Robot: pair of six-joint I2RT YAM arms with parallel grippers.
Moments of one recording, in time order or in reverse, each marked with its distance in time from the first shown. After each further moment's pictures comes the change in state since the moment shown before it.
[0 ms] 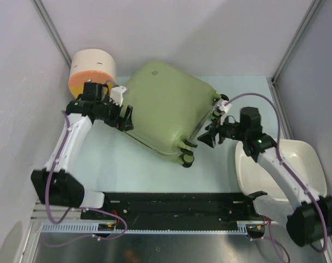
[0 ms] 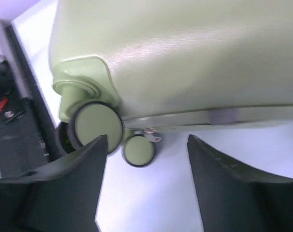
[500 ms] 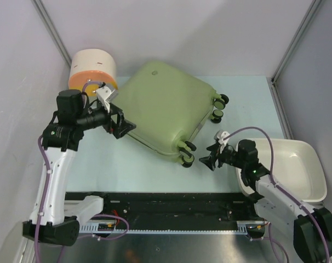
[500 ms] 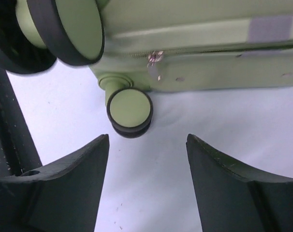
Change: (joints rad) left arm -0.009 -0.399 -0.013 0.113 0.295 -0.028; right arm 0.011 -0.266 -0.509 0.364 0.099 -0.042
